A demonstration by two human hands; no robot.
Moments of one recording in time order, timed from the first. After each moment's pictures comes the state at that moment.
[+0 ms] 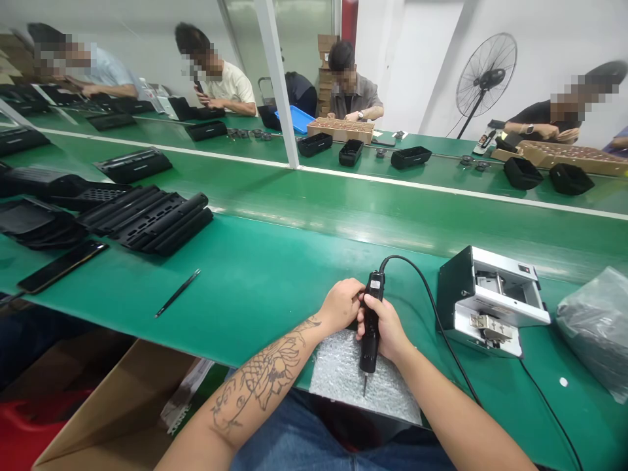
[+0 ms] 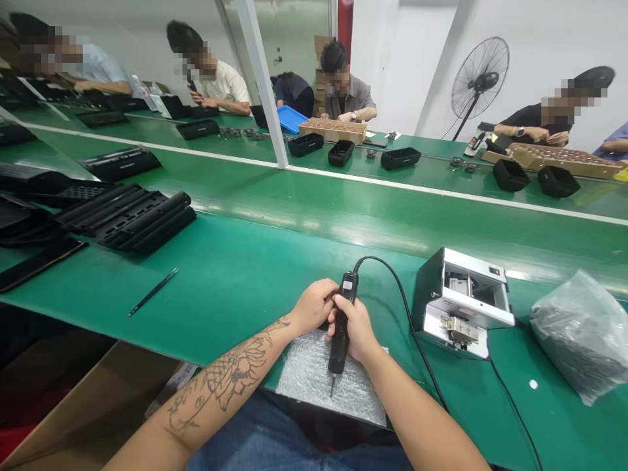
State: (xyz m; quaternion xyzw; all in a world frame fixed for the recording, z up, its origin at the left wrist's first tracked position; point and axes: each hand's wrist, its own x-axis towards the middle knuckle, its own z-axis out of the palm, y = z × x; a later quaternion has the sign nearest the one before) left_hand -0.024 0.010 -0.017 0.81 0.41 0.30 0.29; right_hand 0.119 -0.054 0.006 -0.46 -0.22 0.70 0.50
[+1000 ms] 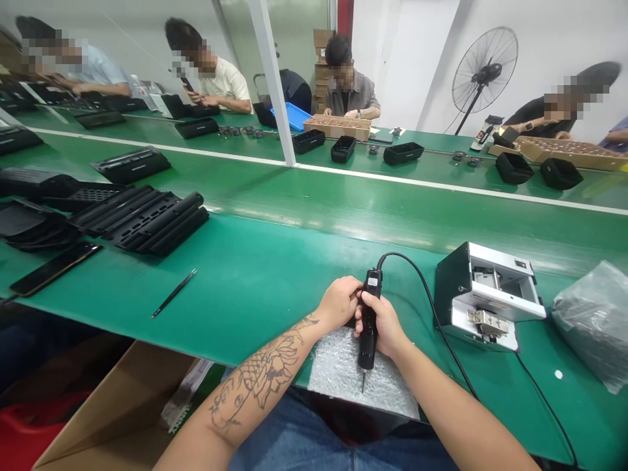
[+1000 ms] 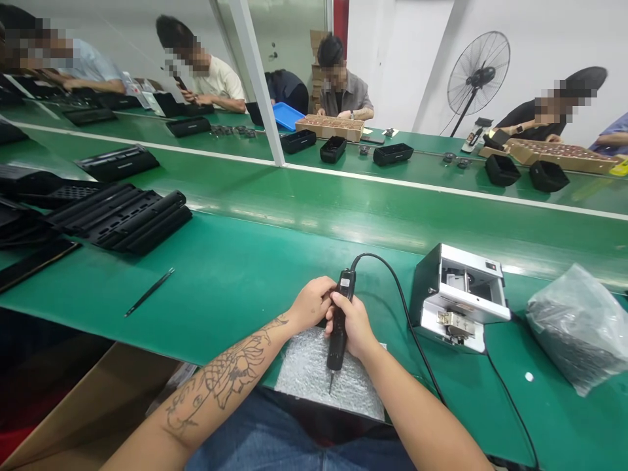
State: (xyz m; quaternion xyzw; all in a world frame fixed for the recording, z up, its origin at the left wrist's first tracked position) left_hand -0.024 0.010 -0.016 0.81 0.42 0.29 0.29; right_hand 0.119 -0.054 0.006 -0.45 -0.22 0.70 0.50
